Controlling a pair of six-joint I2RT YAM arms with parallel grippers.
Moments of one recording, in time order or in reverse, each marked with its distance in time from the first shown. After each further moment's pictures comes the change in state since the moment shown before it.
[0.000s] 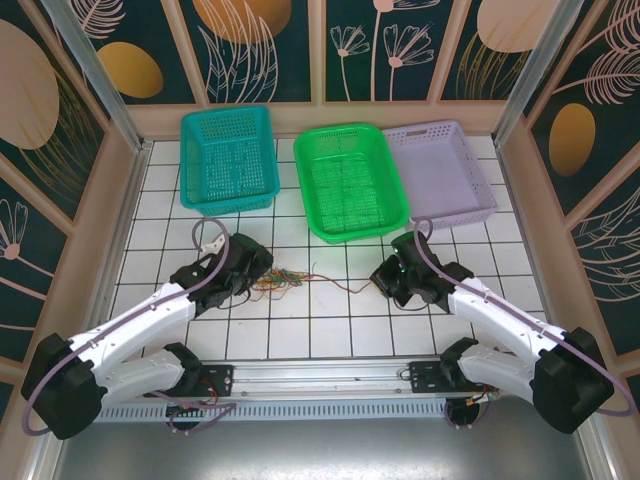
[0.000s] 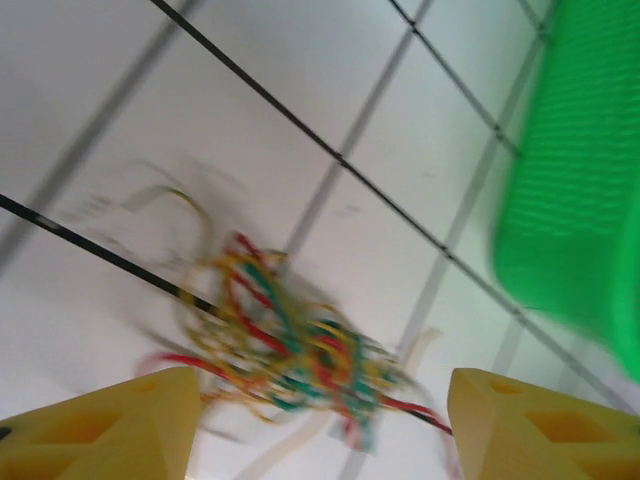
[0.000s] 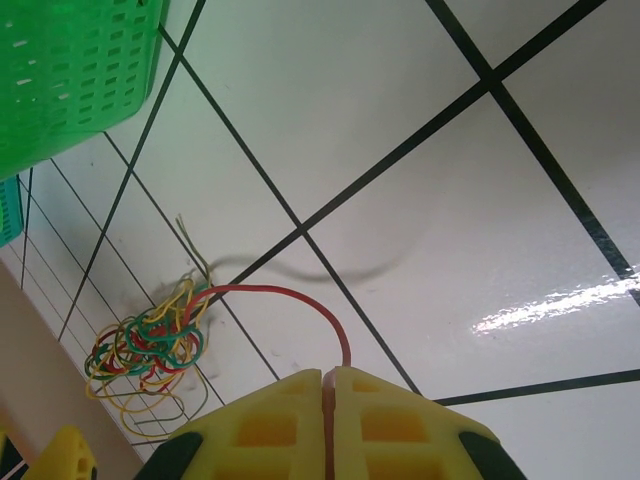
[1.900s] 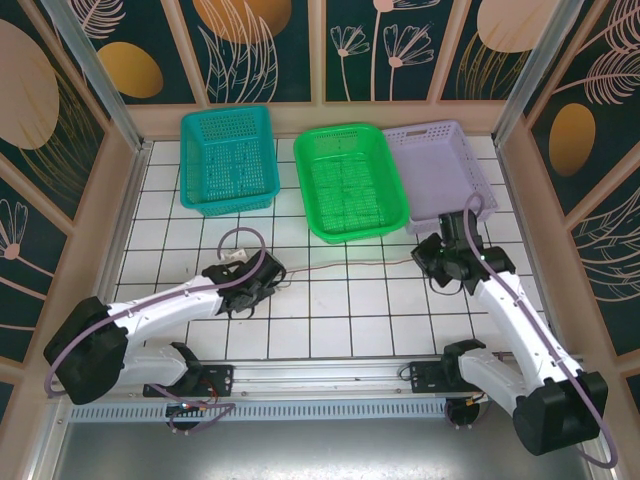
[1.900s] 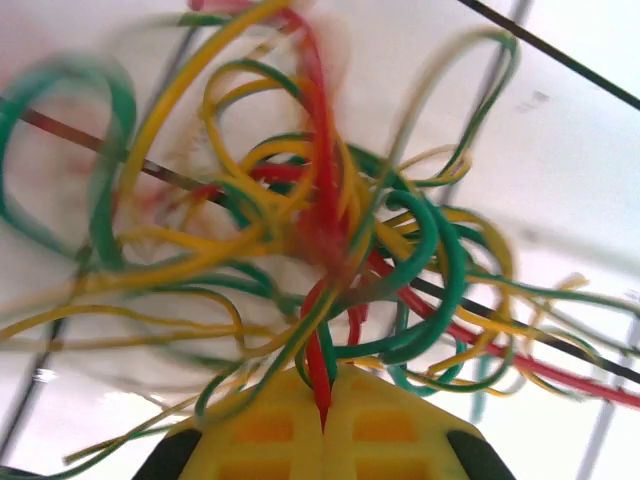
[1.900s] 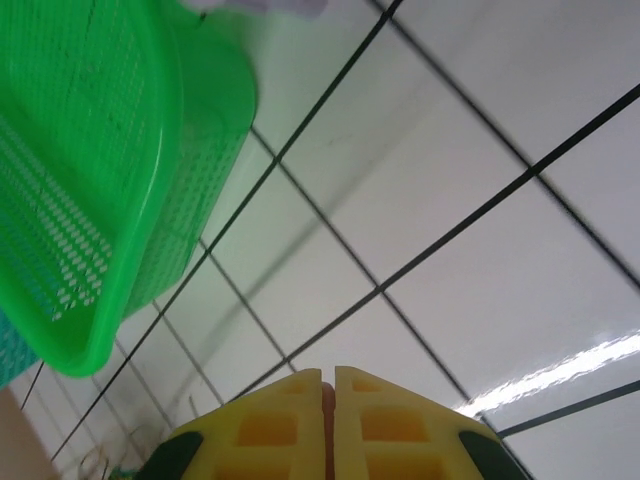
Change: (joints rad) left arm -0.098 0.203 -0.023 -0.134 -0.147 0.140; right arm -0.362 -0.093 0.217 -0.347 0.095 -0.295
